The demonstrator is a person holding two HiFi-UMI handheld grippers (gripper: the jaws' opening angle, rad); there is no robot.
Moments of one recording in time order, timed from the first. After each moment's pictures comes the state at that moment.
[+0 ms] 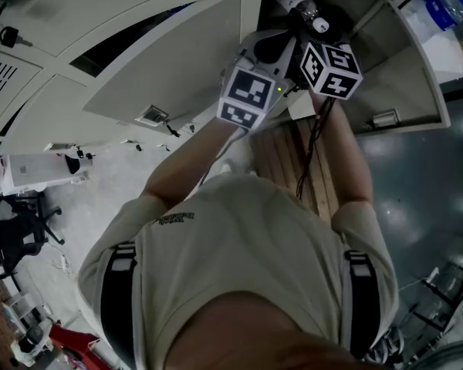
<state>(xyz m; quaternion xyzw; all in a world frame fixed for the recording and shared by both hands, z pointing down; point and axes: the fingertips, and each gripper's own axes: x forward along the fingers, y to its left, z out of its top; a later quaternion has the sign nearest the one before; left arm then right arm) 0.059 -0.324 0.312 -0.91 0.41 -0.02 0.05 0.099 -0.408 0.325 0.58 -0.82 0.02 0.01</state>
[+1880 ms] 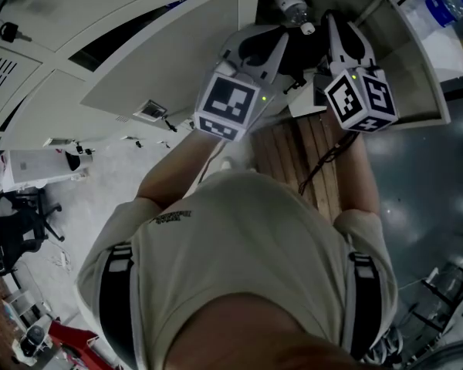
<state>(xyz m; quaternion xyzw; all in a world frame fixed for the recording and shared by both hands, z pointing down) 0.038 -0.292 0.272 -0.91 0.41 0.01 0.08 0.116 -0.335 0.251 0.55 -0.83 0.00 -0.07</state>
